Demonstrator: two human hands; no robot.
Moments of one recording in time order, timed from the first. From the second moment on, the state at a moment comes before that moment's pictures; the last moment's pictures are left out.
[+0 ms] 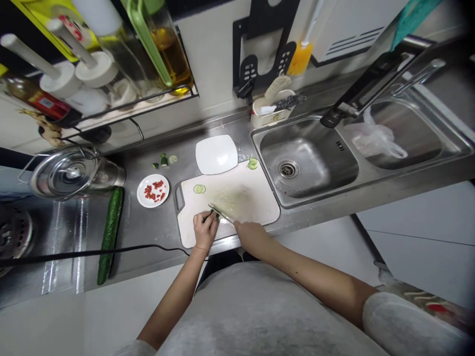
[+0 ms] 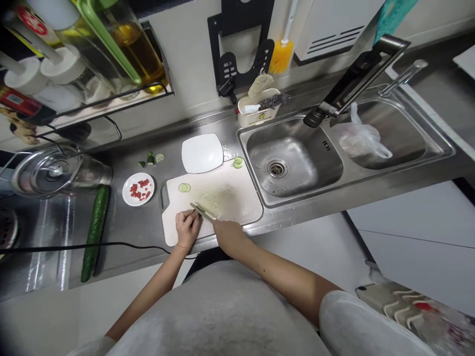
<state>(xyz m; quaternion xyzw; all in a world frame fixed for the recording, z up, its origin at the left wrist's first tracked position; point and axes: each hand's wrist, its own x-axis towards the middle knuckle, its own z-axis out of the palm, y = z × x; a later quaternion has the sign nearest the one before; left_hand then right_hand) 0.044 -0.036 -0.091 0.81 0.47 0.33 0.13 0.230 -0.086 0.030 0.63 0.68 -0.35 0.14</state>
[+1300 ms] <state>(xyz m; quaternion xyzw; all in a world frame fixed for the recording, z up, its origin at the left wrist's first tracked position) 0.046 -0.035 -0.092 0.80 0.48 0.32 0.13 0.227 -0.071 0.006 0.63 0.68 -0.35 0.13</state>
